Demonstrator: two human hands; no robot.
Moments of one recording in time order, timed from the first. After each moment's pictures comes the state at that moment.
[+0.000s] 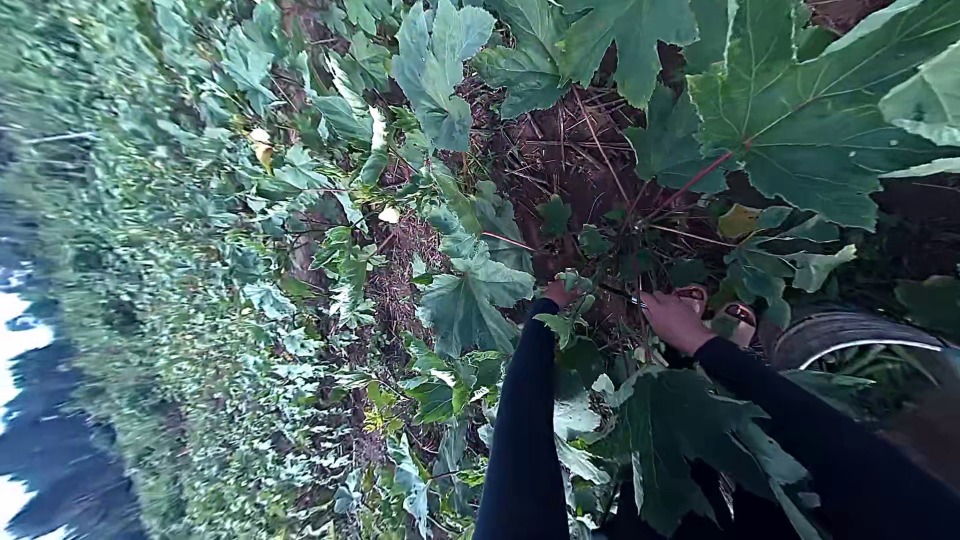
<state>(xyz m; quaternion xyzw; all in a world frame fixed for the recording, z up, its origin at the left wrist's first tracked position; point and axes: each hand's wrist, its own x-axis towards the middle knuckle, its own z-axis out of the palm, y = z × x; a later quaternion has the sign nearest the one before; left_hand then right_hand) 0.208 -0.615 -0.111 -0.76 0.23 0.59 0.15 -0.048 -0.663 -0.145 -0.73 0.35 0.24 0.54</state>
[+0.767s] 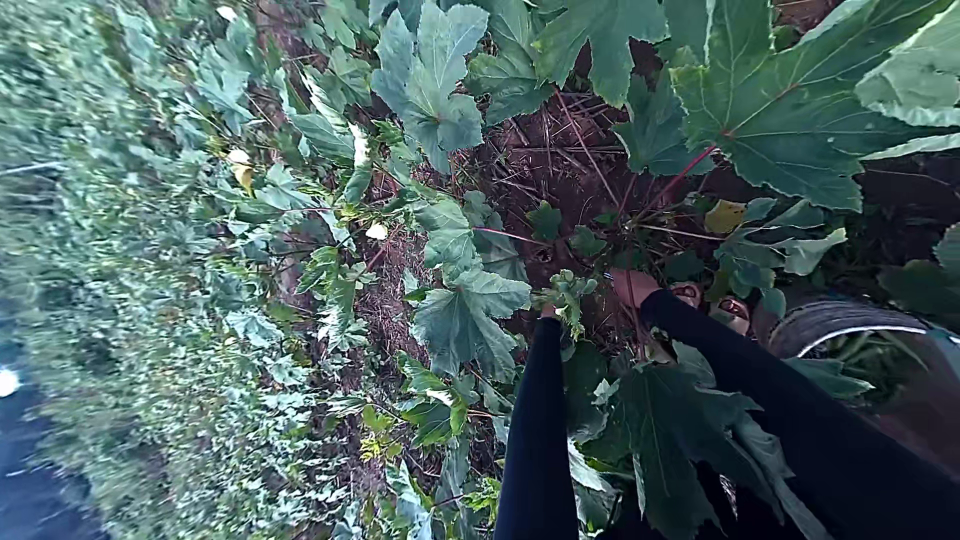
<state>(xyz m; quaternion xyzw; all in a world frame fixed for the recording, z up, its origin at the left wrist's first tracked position) 0.205 -0.564 -0.125 -0.79 0.38 0.47 0.11 0.026 -0.705 -0.157 -0.67 0.37 0.33 0.55</state>
